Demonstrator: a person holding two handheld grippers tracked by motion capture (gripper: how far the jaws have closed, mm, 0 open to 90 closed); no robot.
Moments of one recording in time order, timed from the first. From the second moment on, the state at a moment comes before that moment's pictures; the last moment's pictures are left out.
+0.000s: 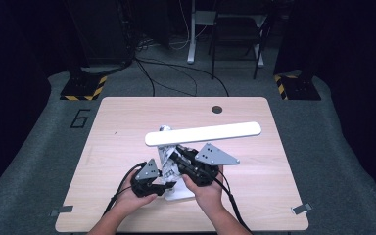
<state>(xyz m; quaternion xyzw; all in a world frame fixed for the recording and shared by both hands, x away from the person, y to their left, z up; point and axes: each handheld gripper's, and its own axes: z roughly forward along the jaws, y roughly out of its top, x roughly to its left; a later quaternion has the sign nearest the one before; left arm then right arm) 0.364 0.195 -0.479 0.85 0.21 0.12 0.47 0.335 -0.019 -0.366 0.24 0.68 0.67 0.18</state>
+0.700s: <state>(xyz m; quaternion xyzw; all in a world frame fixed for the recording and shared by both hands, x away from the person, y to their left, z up) 0.363 0.194 -0.479 0.85 0.21 0.13 0.46 0.334 -0.020 -0.362 0.26 0.66 0.68 0.19</state>
